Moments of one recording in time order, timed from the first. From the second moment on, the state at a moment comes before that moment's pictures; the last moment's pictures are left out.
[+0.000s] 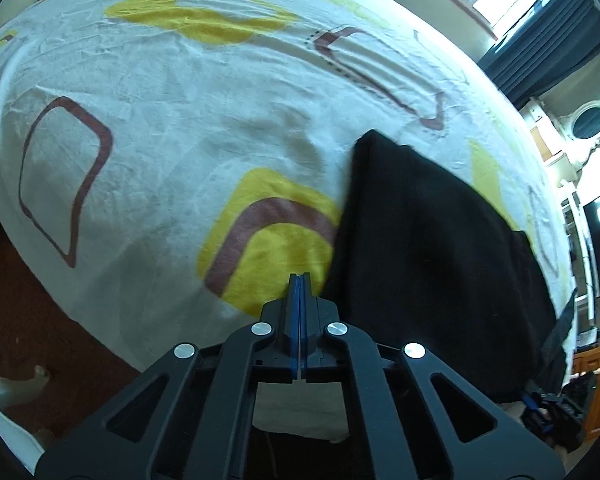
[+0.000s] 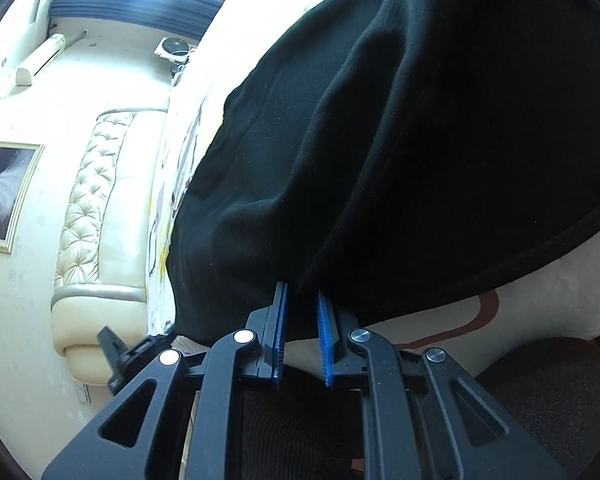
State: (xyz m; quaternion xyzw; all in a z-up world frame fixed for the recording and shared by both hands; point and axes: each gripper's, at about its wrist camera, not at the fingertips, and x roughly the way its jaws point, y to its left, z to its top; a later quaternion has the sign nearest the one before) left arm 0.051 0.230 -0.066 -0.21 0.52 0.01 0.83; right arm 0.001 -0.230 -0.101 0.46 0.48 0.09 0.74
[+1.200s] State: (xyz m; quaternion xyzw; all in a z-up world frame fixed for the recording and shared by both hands) left arm 0.070 0.026 -0.020 -0.18 0.48 -0.13 0.85; right arm -0.044 -0.661 -0.045 0.17 0.47 -0.27 0.82
